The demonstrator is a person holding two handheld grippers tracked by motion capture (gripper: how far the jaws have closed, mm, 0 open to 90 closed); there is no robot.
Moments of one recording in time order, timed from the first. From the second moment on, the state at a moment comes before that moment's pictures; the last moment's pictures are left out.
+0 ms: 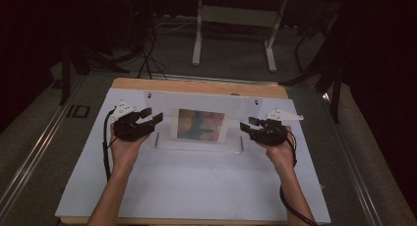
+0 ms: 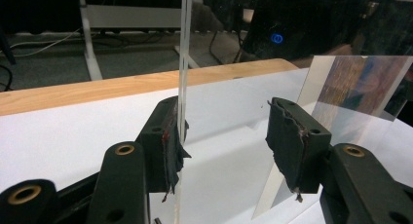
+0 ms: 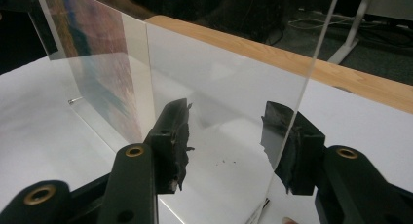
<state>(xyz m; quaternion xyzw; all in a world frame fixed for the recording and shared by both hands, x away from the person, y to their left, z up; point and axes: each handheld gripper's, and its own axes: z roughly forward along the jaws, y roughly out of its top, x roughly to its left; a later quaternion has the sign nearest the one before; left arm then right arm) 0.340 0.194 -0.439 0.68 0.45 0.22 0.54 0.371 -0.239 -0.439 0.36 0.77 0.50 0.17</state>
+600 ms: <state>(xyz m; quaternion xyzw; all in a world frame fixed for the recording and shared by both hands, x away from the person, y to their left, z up) 0.346 0.195 -0.442 0.66 0.46 0.22 0.55 0.381 -0.240 -0.439 0.36 0.77 0.51 0.16</state>
